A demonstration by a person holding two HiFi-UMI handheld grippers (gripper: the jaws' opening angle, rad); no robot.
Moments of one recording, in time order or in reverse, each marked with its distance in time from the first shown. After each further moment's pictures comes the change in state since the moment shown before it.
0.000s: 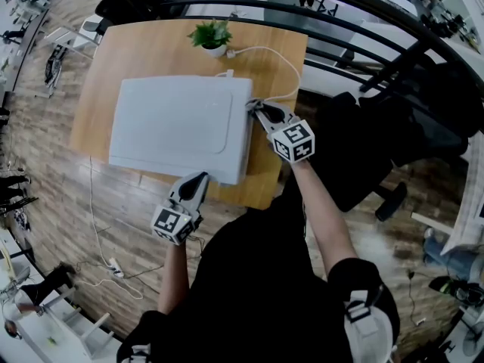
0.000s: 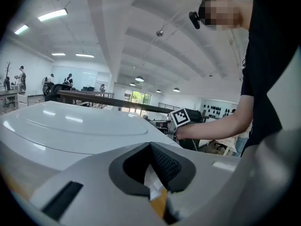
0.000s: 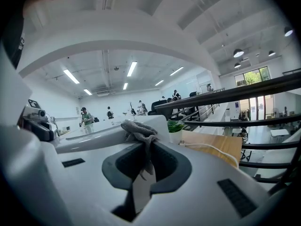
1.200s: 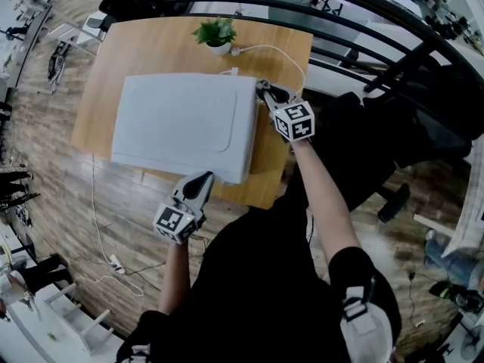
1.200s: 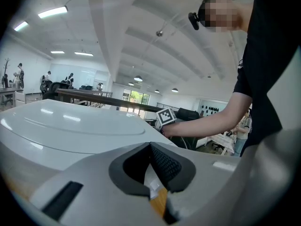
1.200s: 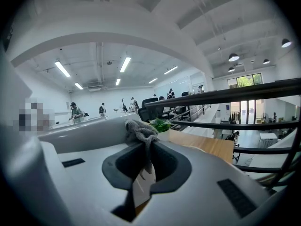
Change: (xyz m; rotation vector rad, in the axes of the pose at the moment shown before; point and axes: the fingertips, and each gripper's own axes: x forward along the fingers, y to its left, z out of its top) left arm 0.002 -0.005 -0.001 -0.009 0.001 -0.027; right arm 0.037 -0.056 -0.001 -0.015 0.036 -0.112
